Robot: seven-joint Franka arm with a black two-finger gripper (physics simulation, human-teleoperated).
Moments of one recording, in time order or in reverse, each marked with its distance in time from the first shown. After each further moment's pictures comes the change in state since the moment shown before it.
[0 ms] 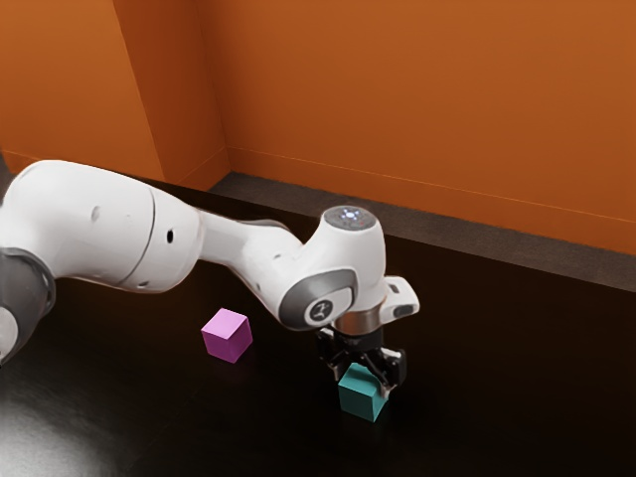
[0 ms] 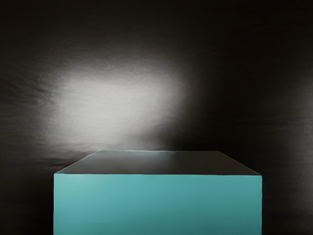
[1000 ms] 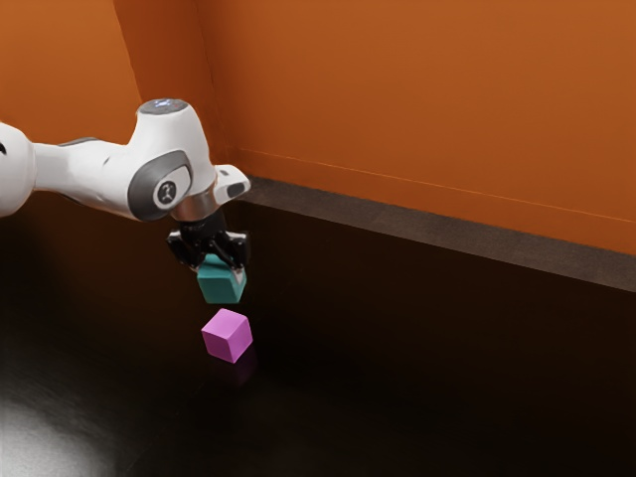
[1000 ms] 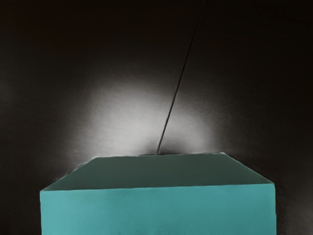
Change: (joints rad) arm 0.396 -0.334 0.103 -0.164 -0.002 -0.090 0.189
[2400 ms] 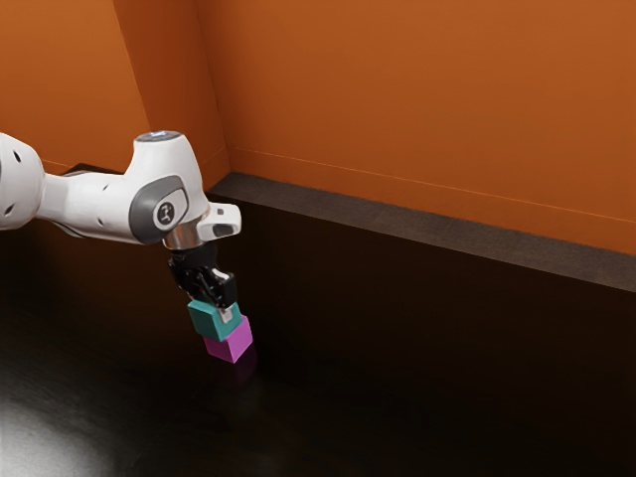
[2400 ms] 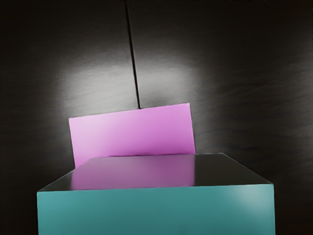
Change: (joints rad) arm 0.004 0.047 0.005 -0.051 -0.105 -0.012 0.506
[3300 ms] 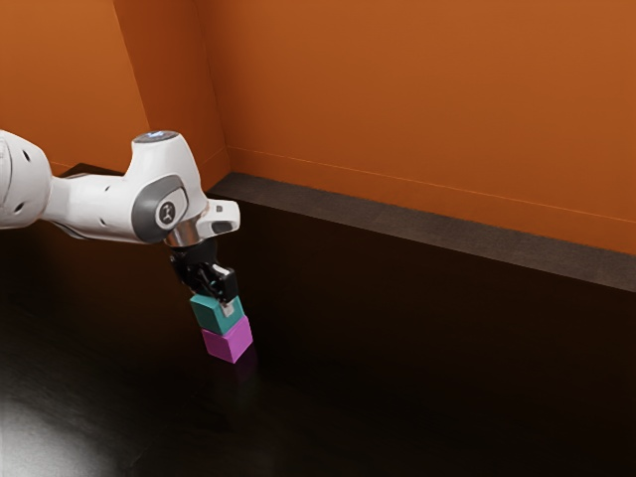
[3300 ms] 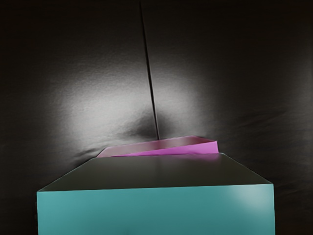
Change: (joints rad) arm 0.021 0.036 -0.001 0.025 -0.021 0.046 0.037
